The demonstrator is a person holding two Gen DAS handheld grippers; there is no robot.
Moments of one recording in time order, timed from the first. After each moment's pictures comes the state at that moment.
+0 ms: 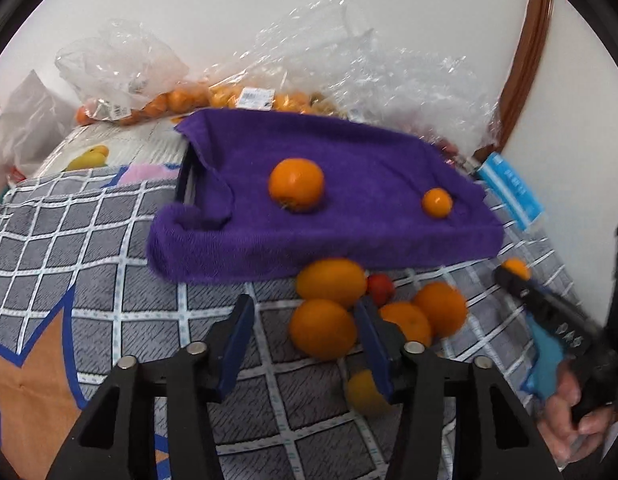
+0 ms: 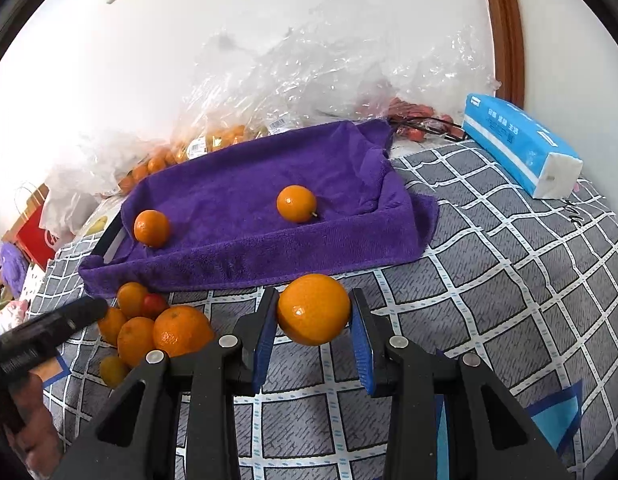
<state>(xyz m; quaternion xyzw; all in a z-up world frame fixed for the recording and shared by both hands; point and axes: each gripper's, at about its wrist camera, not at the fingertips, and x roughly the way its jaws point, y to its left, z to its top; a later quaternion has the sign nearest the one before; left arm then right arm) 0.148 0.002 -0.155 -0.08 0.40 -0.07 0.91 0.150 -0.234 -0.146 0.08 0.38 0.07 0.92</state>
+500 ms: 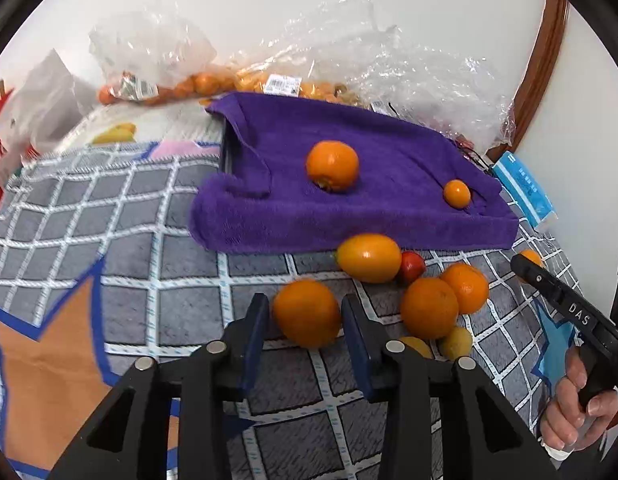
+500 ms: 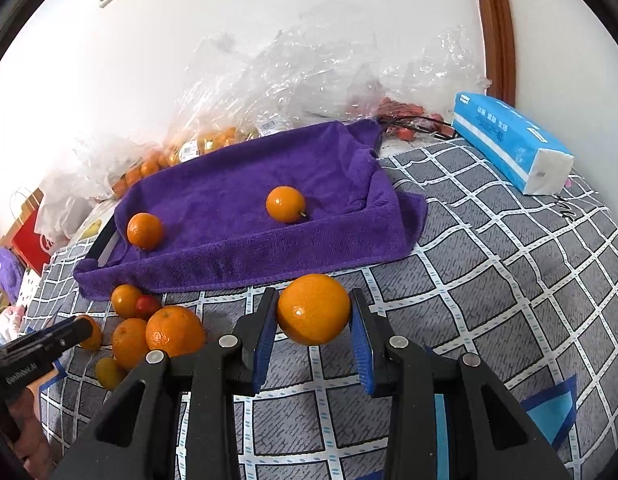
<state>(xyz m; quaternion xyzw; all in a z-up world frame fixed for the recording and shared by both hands) 0.135 0.024 -0.164 -0.09 0.41 -0.05 0.91 0.149 -0.238 -0.145 0.09 0.39 0.05 0.92</state>
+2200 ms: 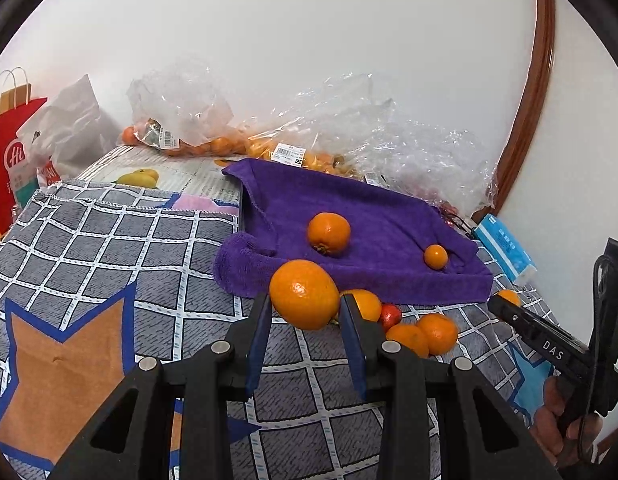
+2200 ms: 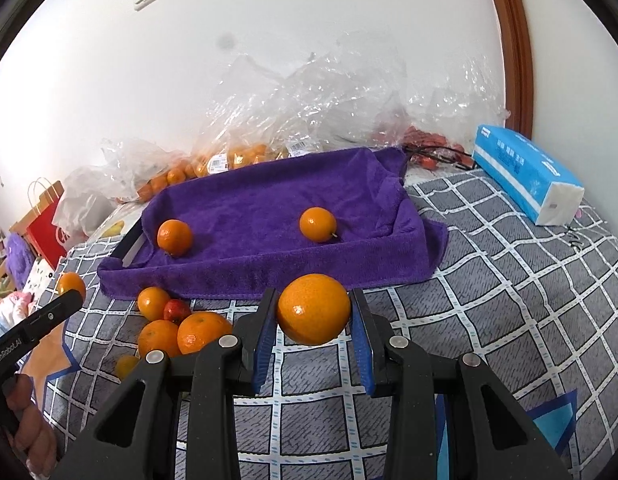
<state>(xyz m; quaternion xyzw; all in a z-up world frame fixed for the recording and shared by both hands) 0.099 0.038 -0.137 -0.13 0.29 -0.04 0.95 0.135 -0.225 -0.132 0.06 0.34 0.09 0.94</state>
